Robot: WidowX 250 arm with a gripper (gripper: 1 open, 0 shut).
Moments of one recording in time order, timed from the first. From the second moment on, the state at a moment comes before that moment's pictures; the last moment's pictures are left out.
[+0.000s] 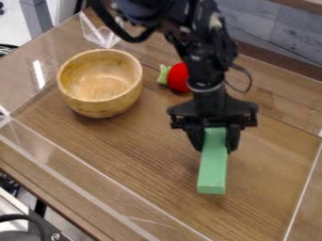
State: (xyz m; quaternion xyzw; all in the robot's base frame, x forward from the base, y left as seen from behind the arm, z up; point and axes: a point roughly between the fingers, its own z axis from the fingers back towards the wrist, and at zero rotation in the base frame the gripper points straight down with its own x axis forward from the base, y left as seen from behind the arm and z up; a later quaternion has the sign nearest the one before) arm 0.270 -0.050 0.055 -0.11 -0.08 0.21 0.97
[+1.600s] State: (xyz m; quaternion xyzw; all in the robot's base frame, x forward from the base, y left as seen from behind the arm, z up) arm 0.263 -0.035 0.058 -0.08 -0.05 0.30 0.95
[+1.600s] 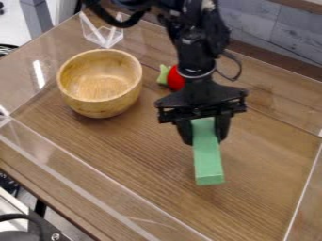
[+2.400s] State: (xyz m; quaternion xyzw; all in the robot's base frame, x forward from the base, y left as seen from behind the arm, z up) arm 0.252 -0.041 0.052 -0.07 -0.05 0.40 0.91
